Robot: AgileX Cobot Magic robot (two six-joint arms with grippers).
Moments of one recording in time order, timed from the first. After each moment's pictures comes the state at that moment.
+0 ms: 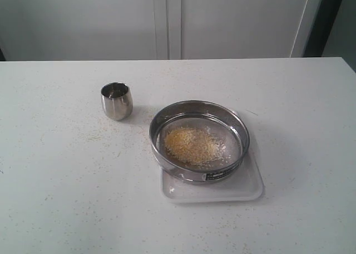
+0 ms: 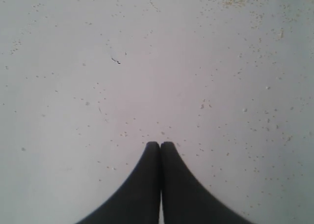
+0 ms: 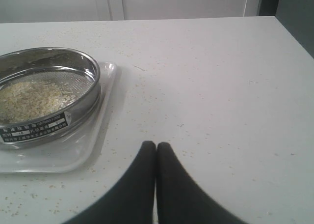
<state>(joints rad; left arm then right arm) 0.02 0.75 -0.64 -0.14 0.88 0.10 0.11 0.01 0.00 -0.01 0.36 0.11</state>
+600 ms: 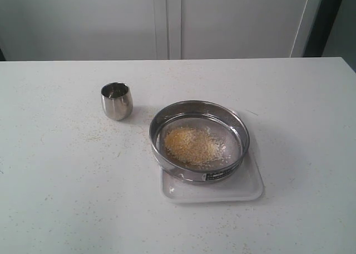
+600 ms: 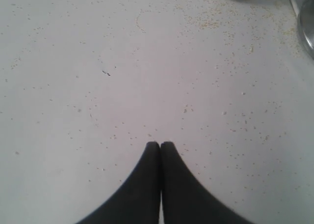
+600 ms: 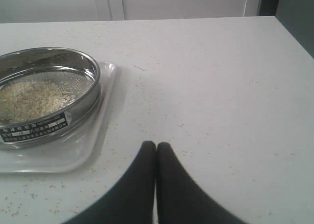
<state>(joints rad) 0.02 0.48 -0.55 -0.18 0.91 0.12 0.11 0.01 0.00 -0.01 0.36 0.11</state>
